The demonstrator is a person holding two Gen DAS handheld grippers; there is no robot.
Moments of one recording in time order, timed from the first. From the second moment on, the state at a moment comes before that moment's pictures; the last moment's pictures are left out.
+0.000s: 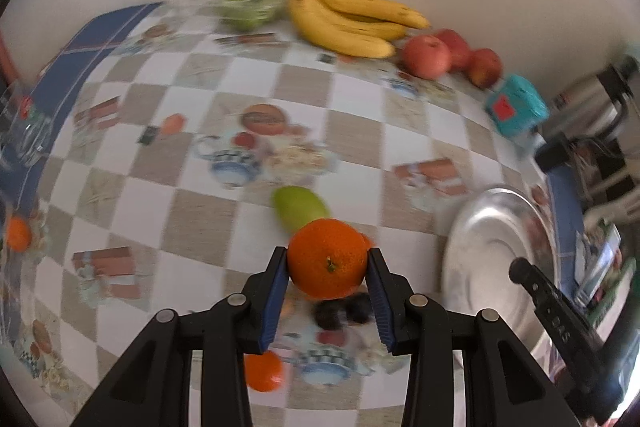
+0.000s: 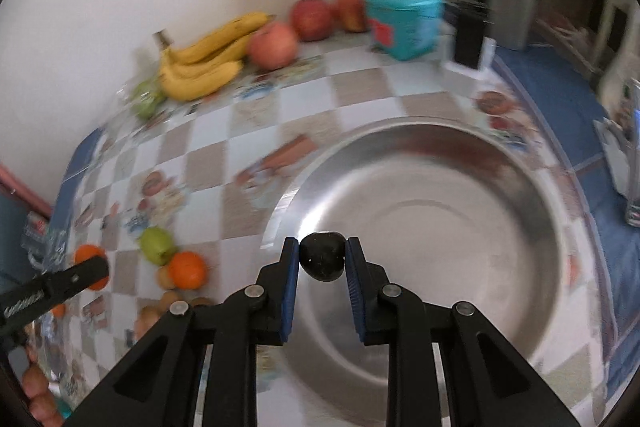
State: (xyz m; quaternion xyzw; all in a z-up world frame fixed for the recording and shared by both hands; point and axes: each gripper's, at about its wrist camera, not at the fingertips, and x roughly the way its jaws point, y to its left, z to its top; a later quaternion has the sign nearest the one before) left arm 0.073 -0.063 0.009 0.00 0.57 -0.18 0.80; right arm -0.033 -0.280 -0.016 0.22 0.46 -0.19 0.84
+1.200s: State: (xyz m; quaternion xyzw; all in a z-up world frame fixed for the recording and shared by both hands) left arm -0.016 -0.197 -0.030 0.15 0.53 -0.32 0.77; right arm -0.080 -0.334 -0.029 0.26 0.48 -0.26 0.80
